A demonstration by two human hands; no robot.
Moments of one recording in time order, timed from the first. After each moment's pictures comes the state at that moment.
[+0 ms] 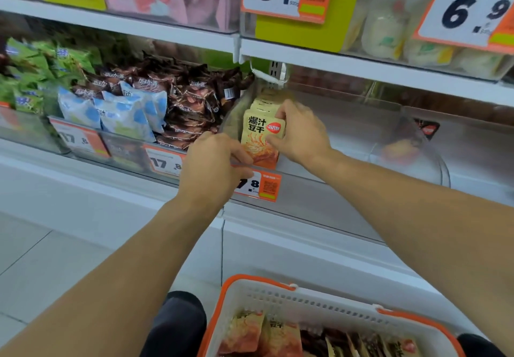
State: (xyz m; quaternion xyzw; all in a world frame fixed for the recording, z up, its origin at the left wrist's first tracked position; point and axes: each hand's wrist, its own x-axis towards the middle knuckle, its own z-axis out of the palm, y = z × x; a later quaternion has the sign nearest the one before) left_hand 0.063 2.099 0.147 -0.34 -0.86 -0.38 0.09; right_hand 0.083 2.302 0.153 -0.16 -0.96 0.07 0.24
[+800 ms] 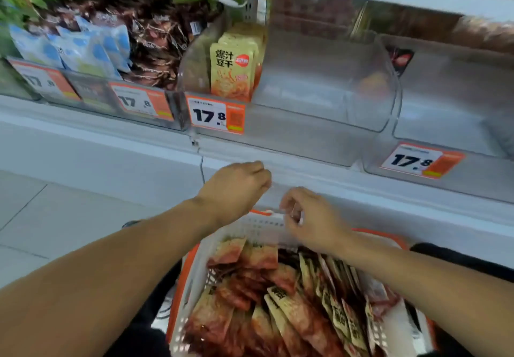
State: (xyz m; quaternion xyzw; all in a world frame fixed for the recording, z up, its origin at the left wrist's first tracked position) left_hand 0.159 2.110 0.051 -0.62 -0.76 -0.16 0.06; right_hand 0.316 2.255 0.018 -0.11 -0.94 0.30 0.08
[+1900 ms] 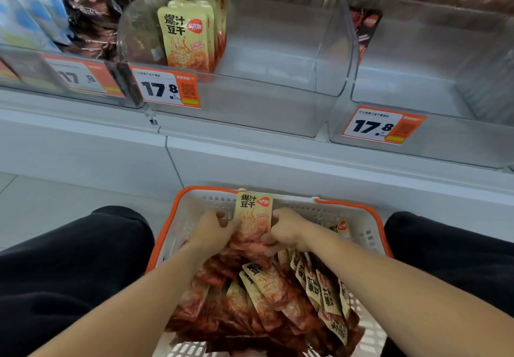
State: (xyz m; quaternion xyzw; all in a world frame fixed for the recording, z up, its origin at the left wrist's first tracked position) left_hand 0.235 2.101 -0.078 -0.15 -0.85 -0.37 -0.34; right_hand 0.341 2.254 -0.051 -0.39 -0.68 0.59 -0.20
